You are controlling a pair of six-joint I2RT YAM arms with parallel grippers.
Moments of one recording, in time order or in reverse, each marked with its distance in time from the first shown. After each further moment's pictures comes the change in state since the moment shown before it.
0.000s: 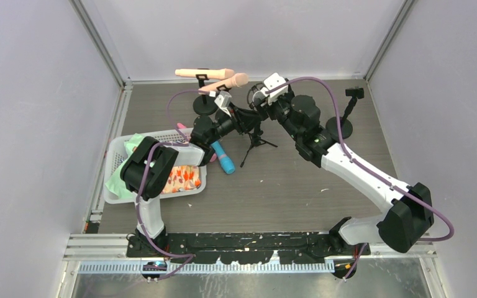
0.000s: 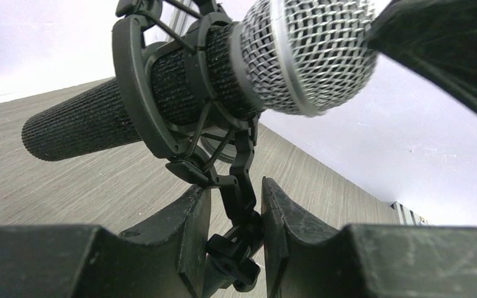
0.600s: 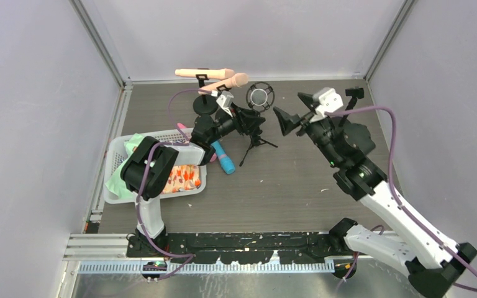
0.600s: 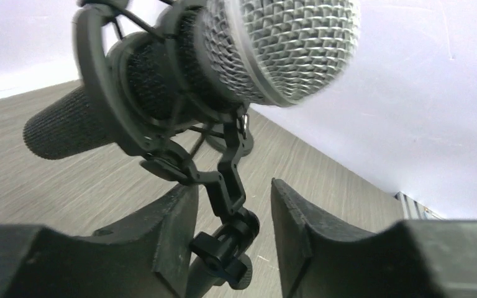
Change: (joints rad) left arm -0.001 0.000 0.013 -0.014 0.018 0.010; right arm 0.000 -0.381 -0.115 -0.046 -0.088 0.176
